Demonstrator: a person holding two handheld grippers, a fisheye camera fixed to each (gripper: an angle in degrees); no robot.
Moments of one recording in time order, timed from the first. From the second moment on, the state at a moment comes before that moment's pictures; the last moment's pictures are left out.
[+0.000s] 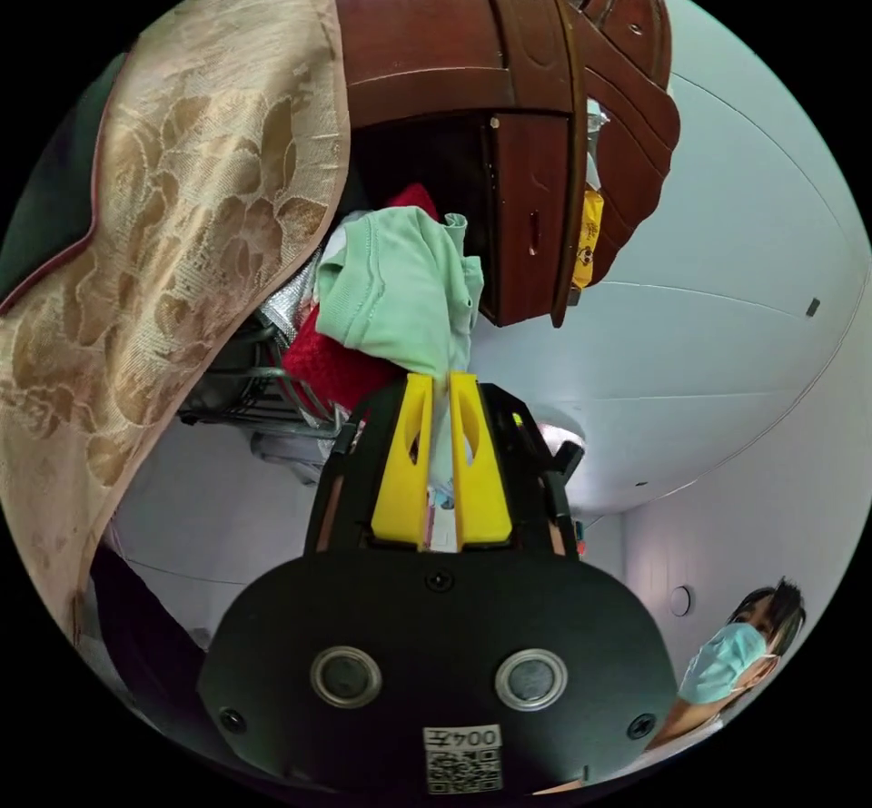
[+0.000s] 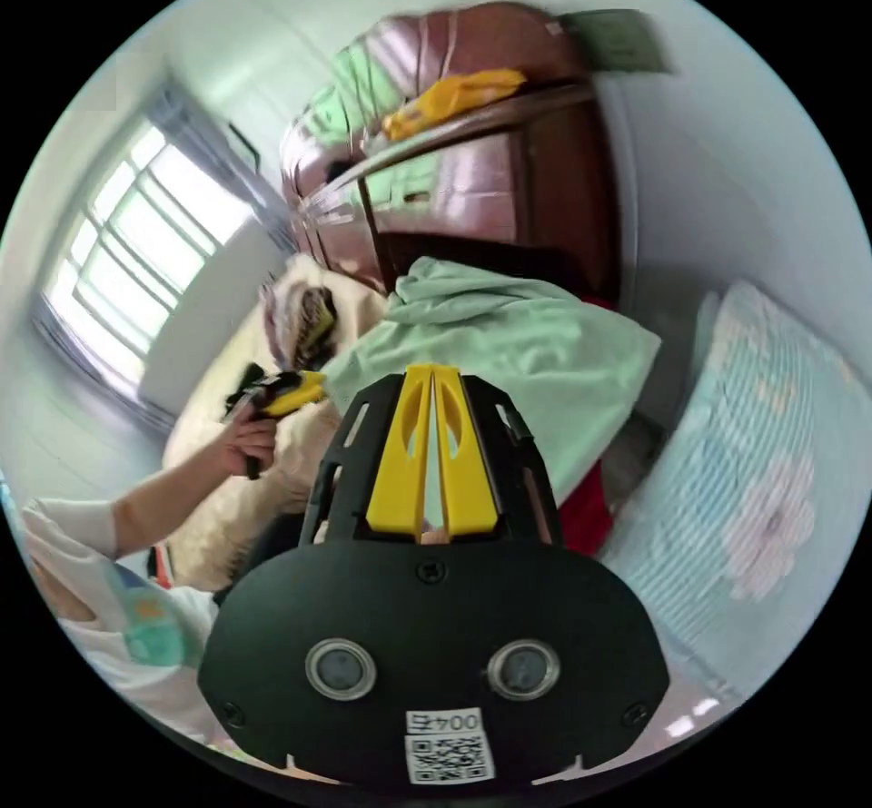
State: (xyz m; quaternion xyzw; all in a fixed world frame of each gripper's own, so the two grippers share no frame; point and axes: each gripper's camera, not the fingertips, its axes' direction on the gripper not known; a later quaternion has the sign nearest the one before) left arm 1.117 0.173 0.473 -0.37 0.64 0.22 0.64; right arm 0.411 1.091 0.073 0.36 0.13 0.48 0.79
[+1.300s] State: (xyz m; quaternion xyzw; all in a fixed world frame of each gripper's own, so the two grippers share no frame) left arm 0.333 0.120 0.359 -0.06 0.57 0.02 0.82; right arm 0.315 0.573 0.147 0.43 0.20 0.31 0.83
